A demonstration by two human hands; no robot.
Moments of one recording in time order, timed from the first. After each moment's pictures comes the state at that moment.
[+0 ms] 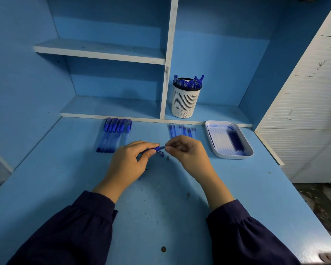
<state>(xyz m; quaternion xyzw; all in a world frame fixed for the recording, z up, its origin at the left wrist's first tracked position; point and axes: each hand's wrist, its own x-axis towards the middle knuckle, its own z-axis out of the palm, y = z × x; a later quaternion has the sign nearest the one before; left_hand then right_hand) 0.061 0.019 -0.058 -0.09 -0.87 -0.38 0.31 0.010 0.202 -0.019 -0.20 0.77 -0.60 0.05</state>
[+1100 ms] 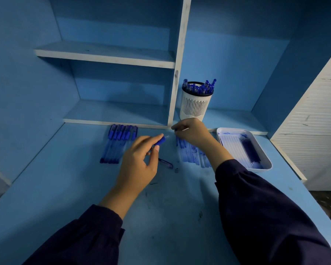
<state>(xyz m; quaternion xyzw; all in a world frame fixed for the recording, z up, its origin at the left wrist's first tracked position) 0.035 0.023 -0.055 -0.07 -0.83 -0.36 0.42 -0.109 0.166 -0.006 -0.21 0.89 -0.41 0.04</state>
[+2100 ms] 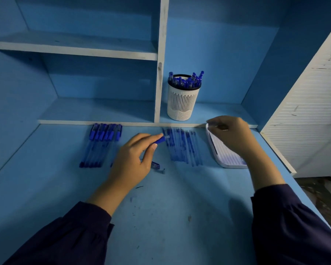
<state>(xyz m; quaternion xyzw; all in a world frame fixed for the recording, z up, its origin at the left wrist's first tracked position) 0.009 0.029 -0.054 -0.13 -0.86 -0.34 0.37 -0.098 0.279 0.009 -0.14 0.91 -0.39 -0.08</state>
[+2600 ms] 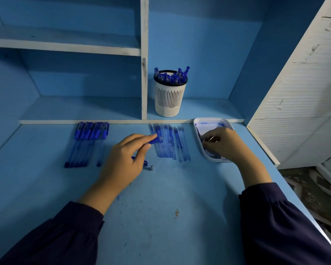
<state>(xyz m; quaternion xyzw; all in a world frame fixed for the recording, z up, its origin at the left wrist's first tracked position) 0.008 0.040 -0.054 -0.17 -0.85 -0.35 0.35 -0.089 0.306 -0.014 -0.11 0.95 -0.30 0.02</state>
